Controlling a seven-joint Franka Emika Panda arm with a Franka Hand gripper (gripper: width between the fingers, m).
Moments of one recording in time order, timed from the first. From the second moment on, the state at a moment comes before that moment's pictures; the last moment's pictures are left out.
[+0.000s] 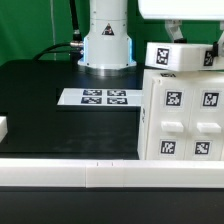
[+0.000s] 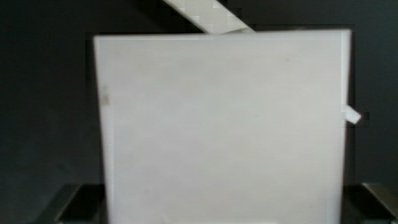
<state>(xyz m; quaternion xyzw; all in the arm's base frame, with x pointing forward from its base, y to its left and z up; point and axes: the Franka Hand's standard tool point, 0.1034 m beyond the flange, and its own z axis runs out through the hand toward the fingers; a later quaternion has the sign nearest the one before) 0.586 0.100 0.162 -0.84 0.53 0.01 0.06</state>
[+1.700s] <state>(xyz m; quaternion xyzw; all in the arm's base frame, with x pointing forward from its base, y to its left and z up) 0.599 0.102 0.195 -0.95 0.29 -0.02 0.07</state>
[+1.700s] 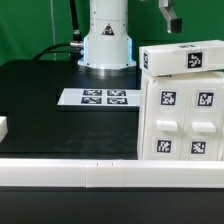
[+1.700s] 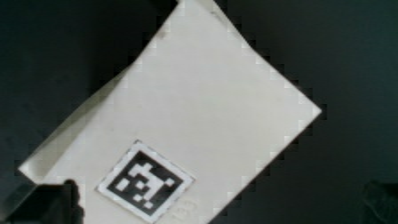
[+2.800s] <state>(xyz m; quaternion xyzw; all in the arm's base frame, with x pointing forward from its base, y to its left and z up) 0.598 0.099 0.192 -0.94 -0.33 -0.05 0.04</state>
